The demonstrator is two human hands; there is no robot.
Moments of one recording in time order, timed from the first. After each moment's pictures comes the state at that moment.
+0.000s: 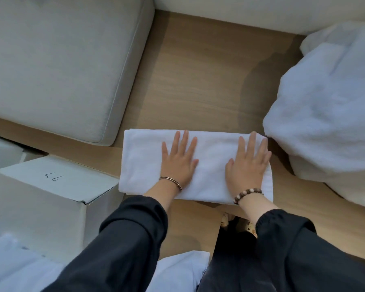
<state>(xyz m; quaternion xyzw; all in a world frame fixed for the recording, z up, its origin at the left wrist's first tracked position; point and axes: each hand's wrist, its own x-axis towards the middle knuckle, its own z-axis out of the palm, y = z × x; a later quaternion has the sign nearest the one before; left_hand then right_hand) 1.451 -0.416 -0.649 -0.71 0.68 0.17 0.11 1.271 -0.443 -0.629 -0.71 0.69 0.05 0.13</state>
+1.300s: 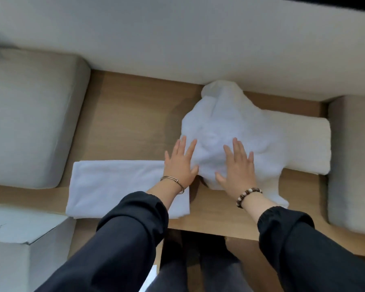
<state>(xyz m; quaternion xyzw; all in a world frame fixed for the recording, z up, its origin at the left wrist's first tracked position) 1.255 -0.520 -0.526 -0.66 0.68 0.31 -0.02 1.074 -0.514 -0.494 -0.74 0.65 0.11 0.16</state>
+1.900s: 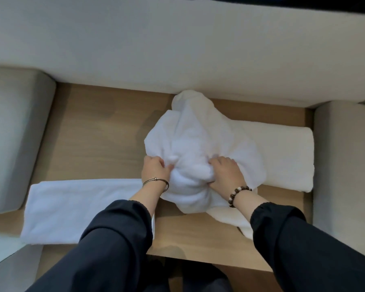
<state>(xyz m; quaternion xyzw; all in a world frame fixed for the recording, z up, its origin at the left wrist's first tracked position) 1.186 -0.592 -0.552 -0.84 0.42 0.35 -0.05 0.974 -0.591 -0.553 -0.78 0.58 0.08 0.21</state>
